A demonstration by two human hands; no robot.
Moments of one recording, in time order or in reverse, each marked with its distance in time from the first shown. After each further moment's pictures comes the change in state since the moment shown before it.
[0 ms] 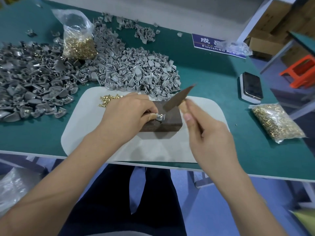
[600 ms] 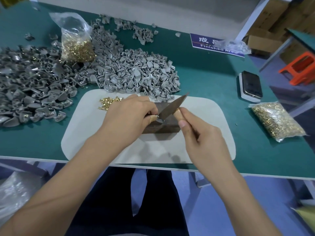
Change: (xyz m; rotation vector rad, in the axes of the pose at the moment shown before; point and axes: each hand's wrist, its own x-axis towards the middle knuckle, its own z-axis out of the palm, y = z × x) left_hand 0.002 0.006 -0.006 0.023 -0.073 -0.028; right_hand -0.002 0.007 0.009 0.075 -0.051 0.041
